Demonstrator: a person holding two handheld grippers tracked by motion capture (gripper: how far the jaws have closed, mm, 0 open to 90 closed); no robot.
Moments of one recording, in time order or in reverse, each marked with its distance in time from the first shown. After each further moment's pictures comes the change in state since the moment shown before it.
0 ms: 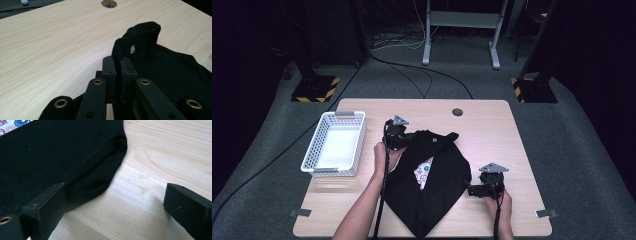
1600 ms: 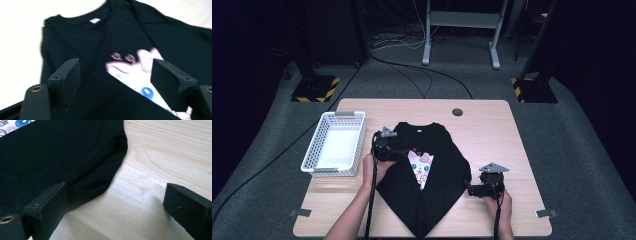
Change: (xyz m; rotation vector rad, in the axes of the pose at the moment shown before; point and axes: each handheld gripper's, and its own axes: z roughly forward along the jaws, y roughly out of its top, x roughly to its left) left arm 0.007 -0.057 -0.020 0.035 0.010 0.001; right arm 0.000 0.000 0.000 -0.001 0.006 0.002
